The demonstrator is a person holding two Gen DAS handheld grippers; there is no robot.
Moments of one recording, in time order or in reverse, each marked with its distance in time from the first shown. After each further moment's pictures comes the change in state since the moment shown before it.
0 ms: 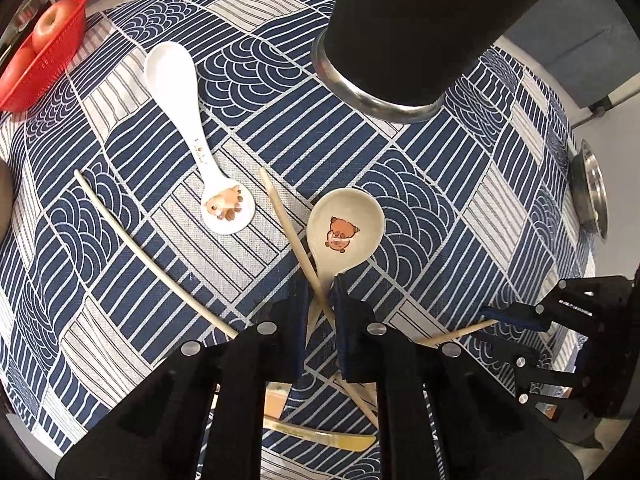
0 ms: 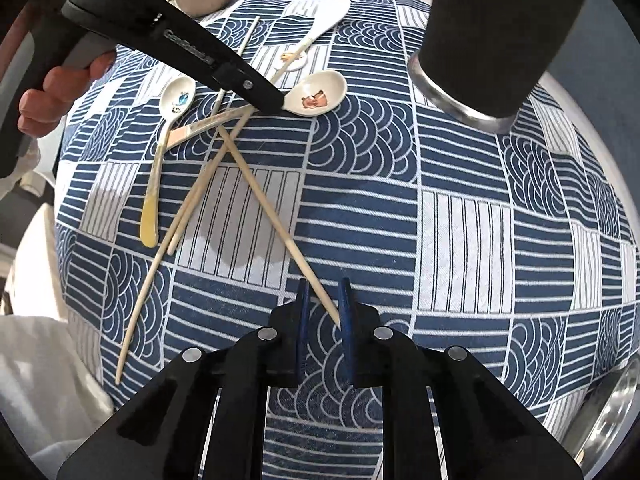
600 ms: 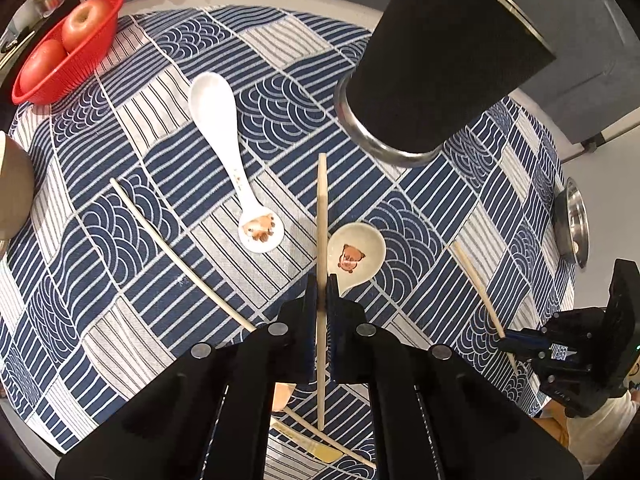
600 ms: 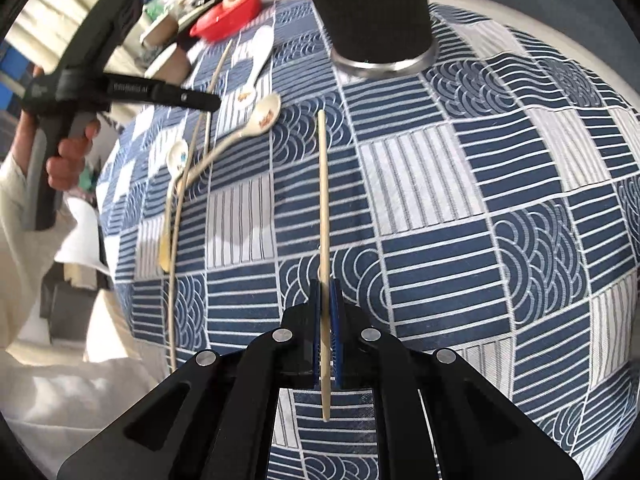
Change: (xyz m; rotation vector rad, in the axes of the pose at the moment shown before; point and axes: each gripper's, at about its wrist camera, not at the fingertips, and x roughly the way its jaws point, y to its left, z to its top) left arm -0.045 0.031 -0.004 -0.099 -0.058 -0.050; right arm -0.040 -0.060 -0.051 0.346 -0.082 0.208
